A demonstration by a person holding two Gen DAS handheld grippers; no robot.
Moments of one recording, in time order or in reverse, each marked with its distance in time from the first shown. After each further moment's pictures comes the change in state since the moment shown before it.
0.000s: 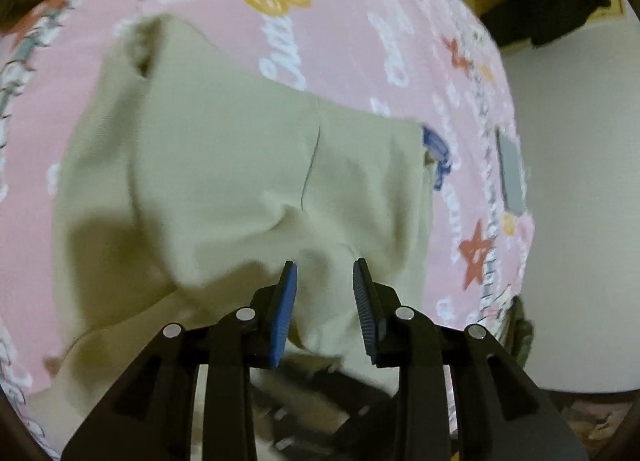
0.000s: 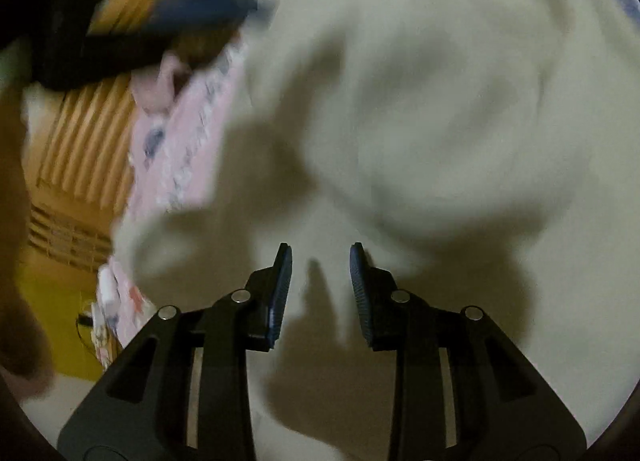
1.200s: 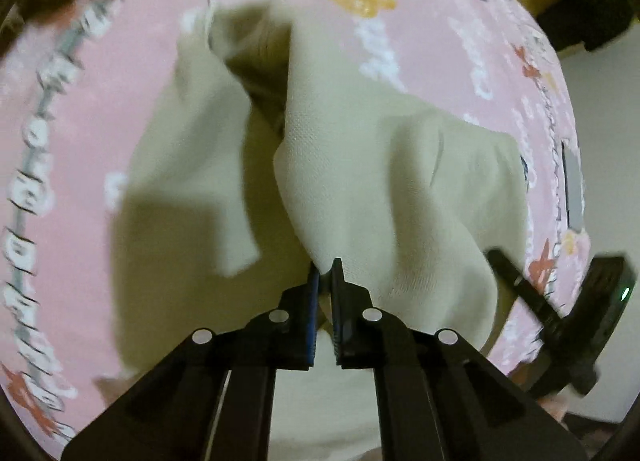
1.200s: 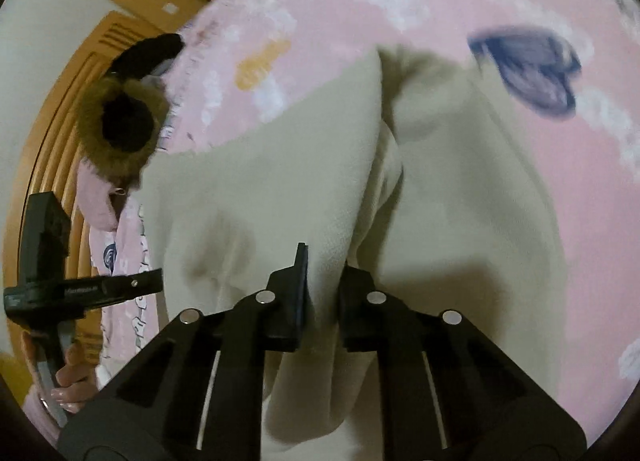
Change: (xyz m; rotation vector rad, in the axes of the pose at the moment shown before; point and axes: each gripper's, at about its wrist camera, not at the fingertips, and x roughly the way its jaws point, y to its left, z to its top) left arm -0.004 0.050 0.010 -0.045 -0.043 0.221; right arm -0.087 -0.081 0.144 0.177 -0.204 -0.142
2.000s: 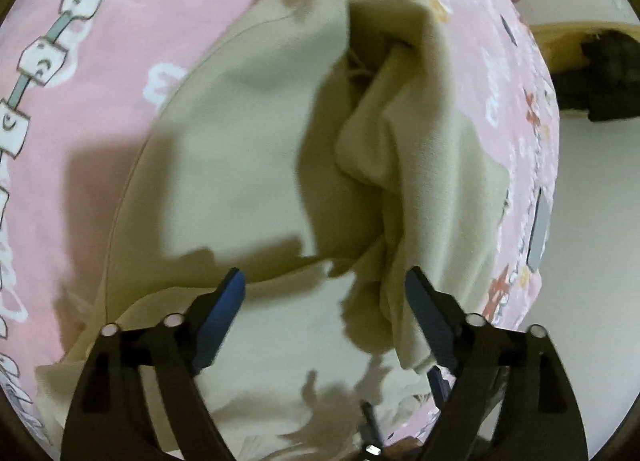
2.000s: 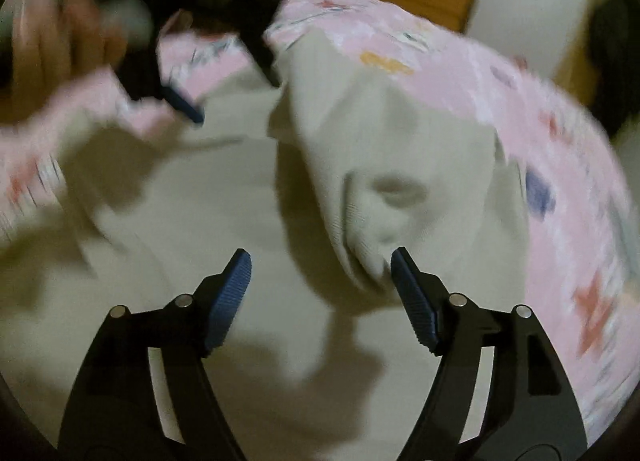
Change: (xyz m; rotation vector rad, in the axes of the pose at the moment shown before) left arm 0.007 0.055 -0.031 -0.277 0.090 -0.189; right arm -0.038 0.114 -0.181 -0.645 -0.114 -0.250
